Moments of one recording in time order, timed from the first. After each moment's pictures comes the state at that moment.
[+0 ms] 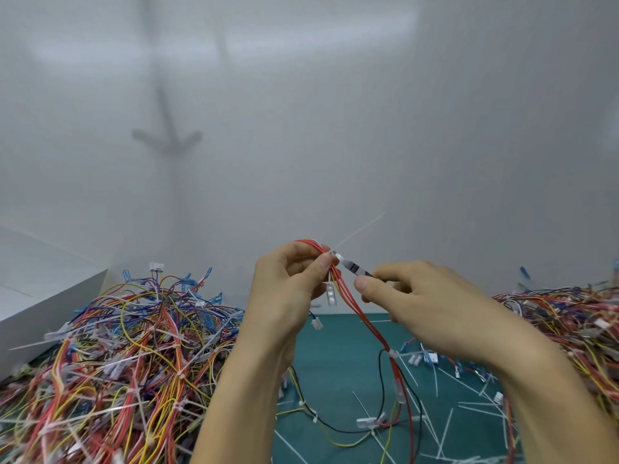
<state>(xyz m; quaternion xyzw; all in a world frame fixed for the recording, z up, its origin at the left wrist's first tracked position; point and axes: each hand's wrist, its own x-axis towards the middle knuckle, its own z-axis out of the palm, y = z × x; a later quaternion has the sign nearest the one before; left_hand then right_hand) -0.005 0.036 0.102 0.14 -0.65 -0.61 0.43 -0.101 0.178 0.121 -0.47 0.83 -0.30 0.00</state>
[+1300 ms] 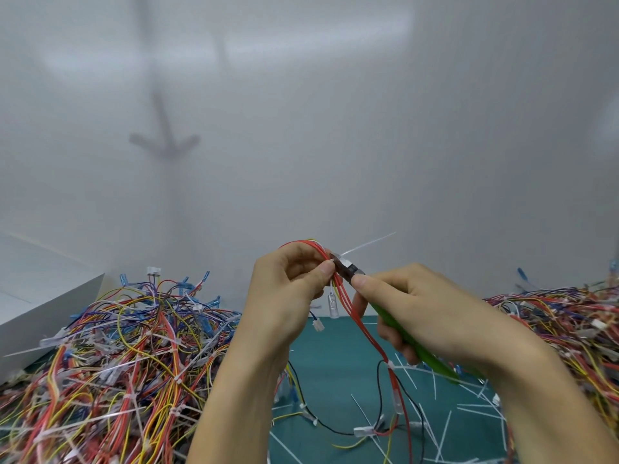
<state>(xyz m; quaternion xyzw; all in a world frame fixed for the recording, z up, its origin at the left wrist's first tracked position) 0.001 0.040 0.108 0.10 -0.69 -0.57 0.43 -0.101 0.176 0.119 -0.47 0.76 -0.42 0.16</state>
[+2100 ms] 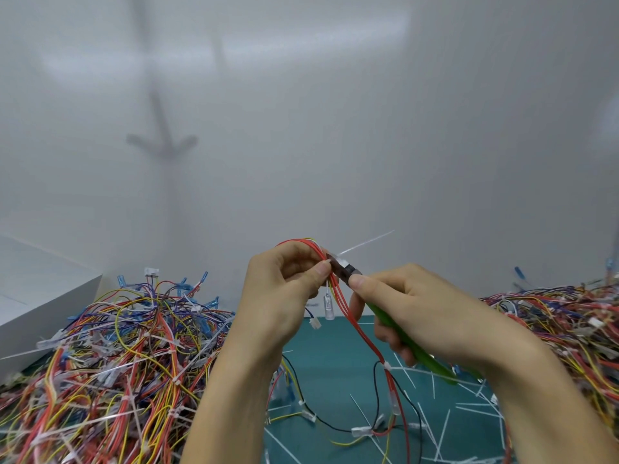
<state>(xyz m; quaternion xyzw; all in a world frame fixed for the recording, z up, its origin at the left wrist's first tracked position) 0.005 0.037 0.109 0.11 -0.71 -0.54 0.43 -0.103 0.176 0.116 -0.48 0.75 -0.42 0.18</state>
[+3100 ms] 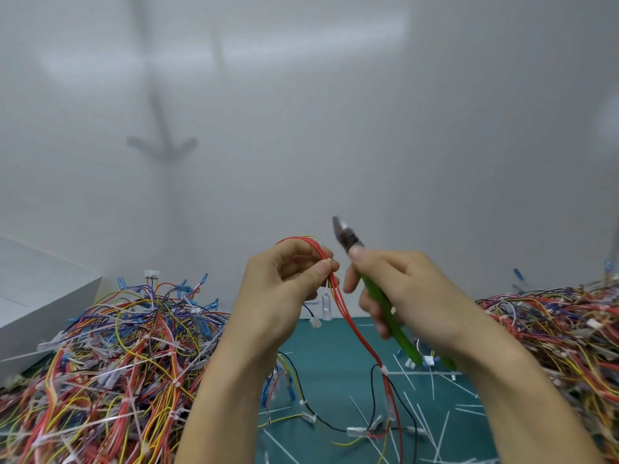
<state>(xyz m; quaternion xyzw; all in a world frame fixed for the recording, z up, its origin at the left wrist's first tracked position) 0.010 0.036 0.112 0.10 -0.72 -0.56 0.40 -0.096 0.167 0.122 -0.48 0.68 -0.54 0.13</state>
